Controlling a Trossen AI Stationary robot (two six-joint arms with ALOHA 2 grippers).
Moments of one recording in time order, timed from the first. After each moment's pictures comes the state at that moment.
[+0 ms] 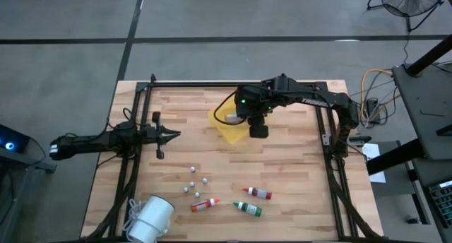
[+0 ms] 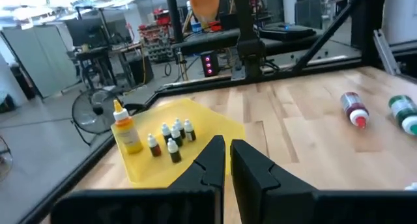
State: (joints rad) left arm 0.10 0.12 0.01 0.03 -0.04 0.20; right arm -0.13 1.85 2.02 -1.41 0.07 -0.18
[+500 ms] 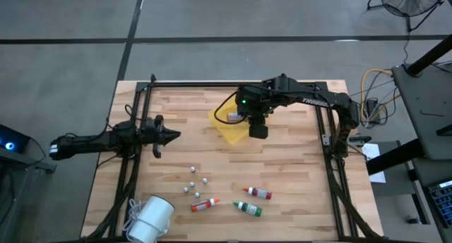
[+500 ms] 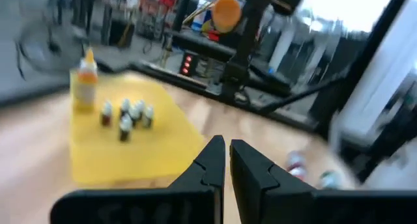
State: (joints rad) left arm 0.10 0.11 0.01 0.06 -0.01 -0.34; right arm -0.13 1.85 2.02 -1.44 0.07 -0.07
